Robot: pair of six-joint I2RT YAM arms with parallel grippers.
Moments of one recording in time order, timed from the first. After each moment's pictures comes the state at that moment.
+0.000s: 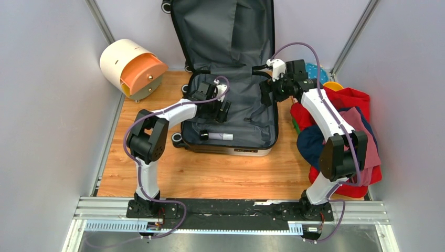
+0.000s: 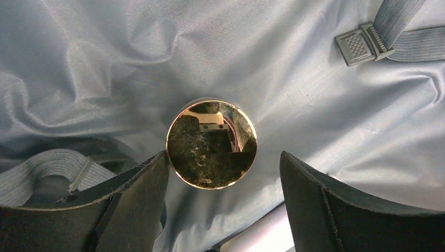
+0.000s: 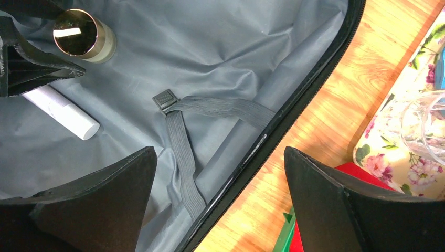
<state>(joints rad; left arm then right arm) -0.50 1.97 1.41 -0.29 0.22 0.01 0.21 1.69 1.53 -0.63 -0.29 -0.24</state>
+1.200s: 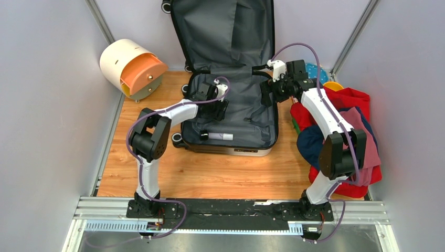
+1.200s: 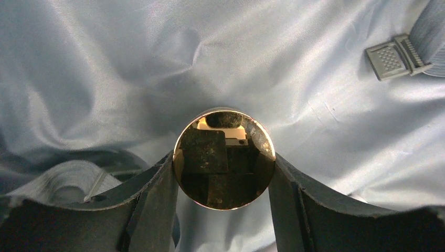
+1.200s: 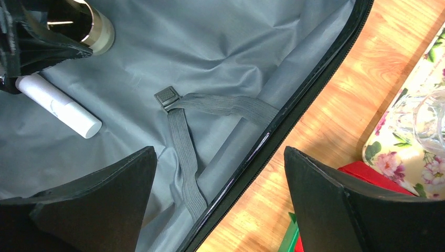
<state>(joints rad) -0.50 2.02 1.41 -0.22 0.16 0.02 0.19 1.70 1.54 -0.64 -0.31 -0.22</state>
